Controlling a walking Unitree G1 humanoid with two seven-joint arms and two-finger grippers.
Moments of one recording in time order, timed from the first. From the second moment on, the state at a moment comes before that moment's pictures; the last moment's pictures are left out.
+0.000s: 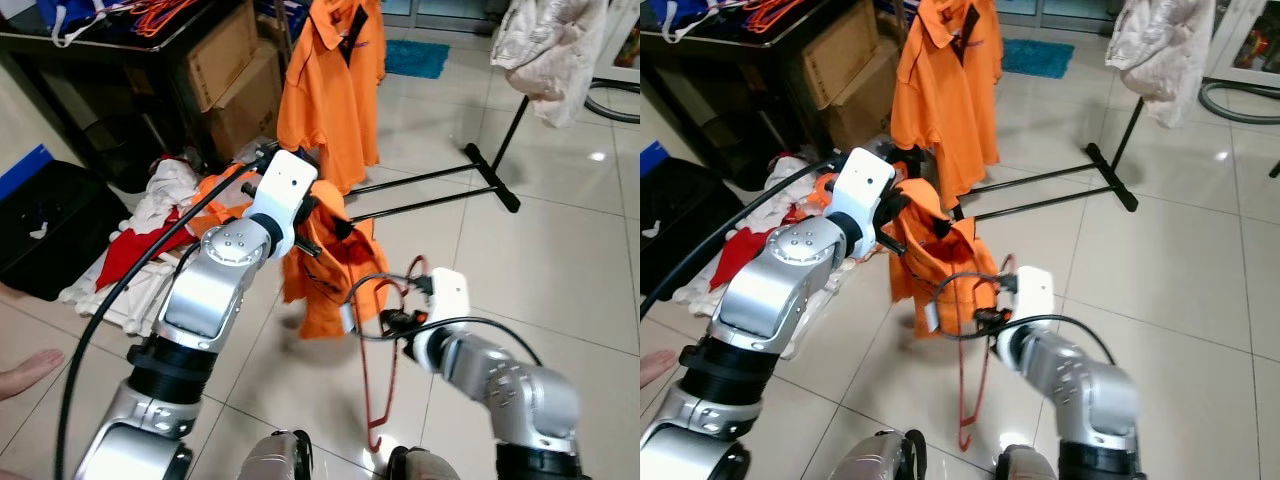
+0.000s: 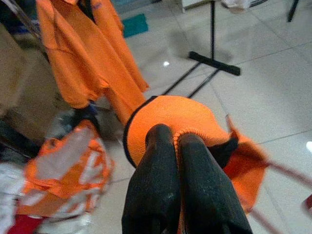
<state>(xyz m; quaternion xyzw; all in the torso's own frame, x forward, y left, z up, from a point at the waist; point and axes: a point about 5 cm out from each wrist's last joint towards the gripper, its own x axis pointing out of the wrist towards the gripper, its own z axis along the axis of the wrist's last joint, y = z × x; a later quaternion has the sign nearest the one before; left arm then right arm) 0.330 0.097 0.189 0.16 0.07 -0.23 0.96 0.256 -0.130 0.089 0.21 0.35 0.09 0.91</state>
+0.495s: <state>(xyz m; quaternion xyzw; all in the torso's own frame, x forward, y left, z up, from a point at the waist) 0.314 0.101 0.160 0.20 0.06 -0.25 0.95 0.279 -0.158 0.128 0.44 0.26 0.00 0.86</state>
